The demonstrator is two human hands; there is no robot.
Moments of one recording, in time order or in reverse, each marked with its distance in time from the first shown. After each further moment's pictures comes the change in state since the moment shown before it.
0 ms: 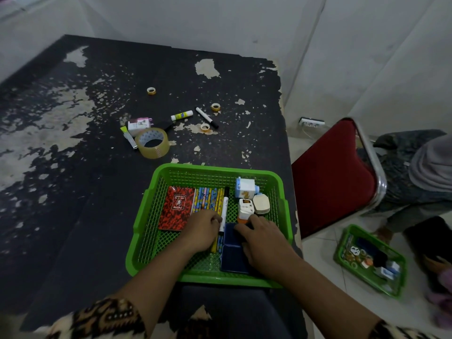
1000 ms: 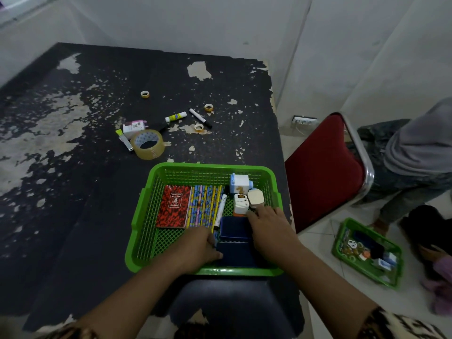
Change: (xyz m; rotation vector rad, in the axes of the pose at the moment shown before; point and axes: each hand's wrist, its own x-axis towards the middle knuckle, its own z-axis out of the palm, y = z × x) left_hand -0.052 0.001 -0.008 0.131 -0.221 -0.002; right_hand -0.009 0.012 -0.008 -0.115 0.058 0.108
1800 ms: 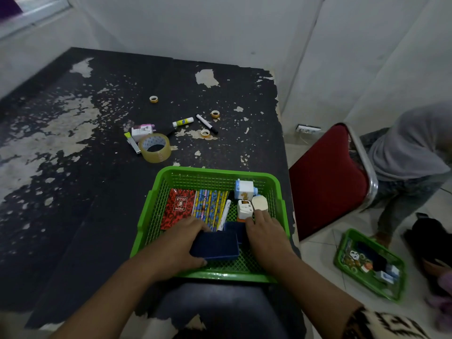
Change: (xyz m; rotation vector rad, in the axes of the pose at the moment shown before) left_hand -0.027 -0.027 -0.035 0.072 0.130 0.341; right_hand 0.006 -0.019 0.002 -0.044 -0.012 0.011
